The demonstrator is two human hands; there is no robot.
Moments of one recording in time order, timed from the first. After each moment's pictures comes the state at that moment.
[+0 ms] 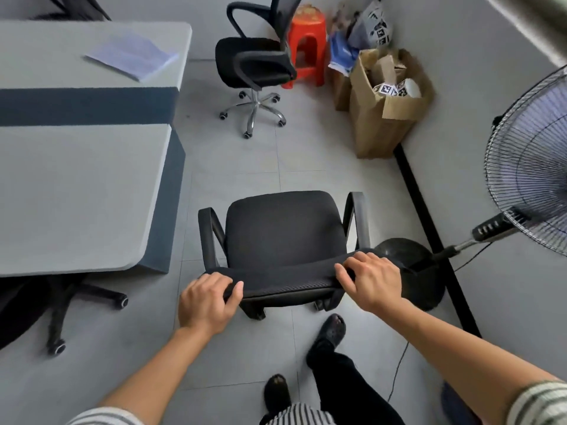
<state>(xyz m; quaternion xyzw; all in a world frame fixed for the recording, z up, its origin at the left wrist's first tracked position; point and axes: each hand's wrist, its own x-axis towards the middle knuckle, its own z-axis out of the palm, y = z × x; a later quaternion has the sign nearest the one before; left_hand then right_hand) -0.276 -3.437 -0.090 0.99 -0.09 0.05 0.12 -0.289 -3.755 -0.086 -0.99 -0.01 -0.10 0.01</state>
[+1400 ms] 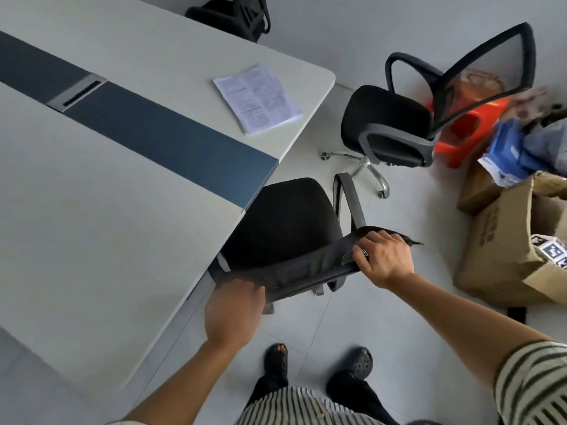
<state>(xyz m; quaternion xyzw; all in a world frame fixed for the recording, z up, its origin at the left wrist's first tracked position) 0.111 -3.423 -0.091 0.97 0.20 0.04 0.09 0.321 -3.666 -0.080 -0.95 -0.31 0.00 0.00</state>
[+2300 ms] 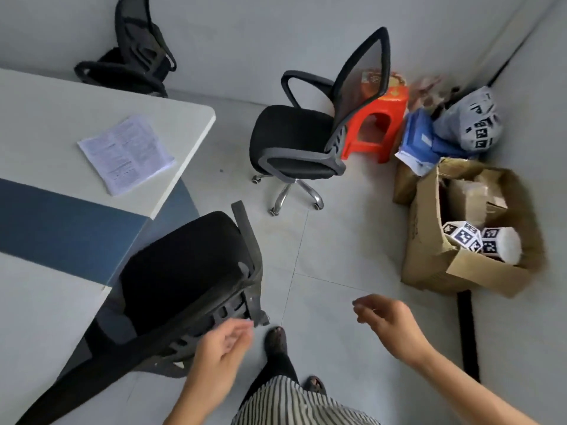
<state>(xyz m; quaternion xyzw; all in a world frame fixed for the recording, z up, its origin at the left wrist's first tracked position) 0.270 -3.656 -0.013 0.79 0.23 -0.13 0.55 0.374 -3.942 -0.043 -0.87 0.02 0.24 0.42</state>
